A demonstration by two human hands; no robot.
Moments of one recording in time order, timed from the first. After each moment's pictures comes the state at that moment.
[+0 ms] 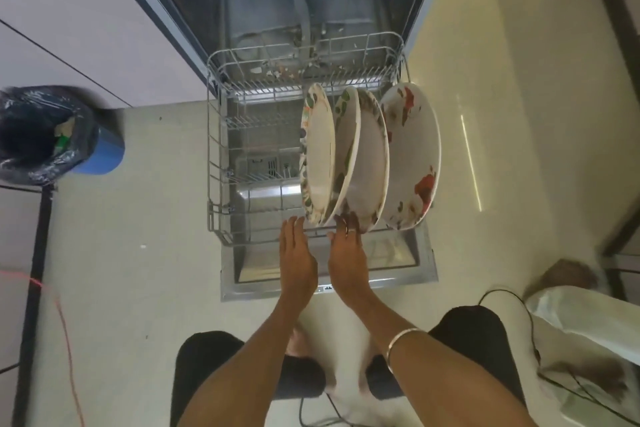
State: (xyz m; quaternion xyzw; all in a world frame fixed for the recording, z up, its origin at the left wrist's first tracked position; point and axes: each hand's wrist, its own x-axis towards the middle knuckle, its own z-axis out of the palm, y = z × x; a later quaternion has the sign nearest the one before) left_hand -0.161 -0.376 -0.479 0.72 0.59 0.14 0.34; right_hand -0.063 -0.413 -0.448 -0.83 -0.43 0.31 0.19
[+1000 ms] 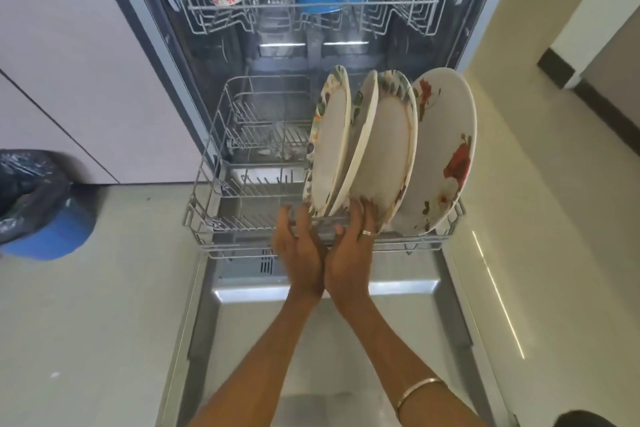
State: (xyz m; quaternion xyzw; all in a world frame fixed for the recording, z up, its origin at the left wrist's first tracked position) left_hand -0.061 -0.184 -0.585 0.69 0.51 0.50 0.11; right_hand -0.007 -0.231 -0.549 -0.73 -0.40 0.07 0.55
